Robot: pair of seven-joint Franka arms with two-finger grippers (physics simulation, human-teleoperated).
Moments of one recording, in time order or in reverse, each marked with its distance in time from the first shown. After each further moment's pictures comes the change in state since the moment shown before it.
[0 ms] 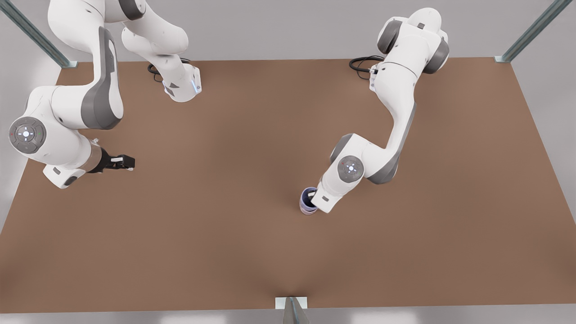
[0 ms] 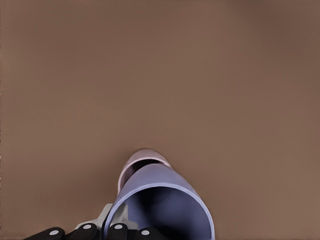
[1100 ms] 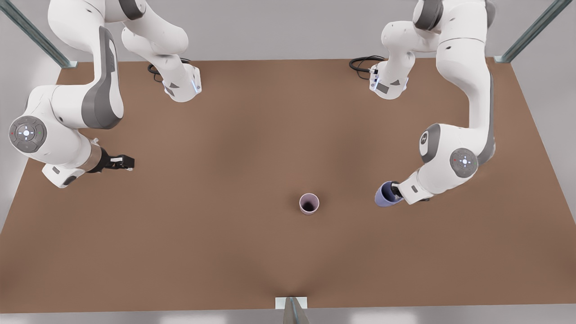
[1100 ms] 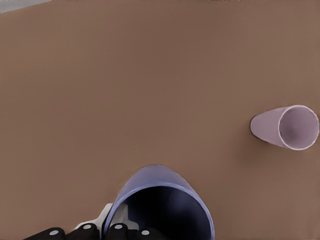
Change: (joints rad) left arm 0.292 -0.280 0.026 -0.285 0.010 -0.031 0.820; right arm 0.004 -0.002 0.001 0.000 -0.013 0.001 0.013
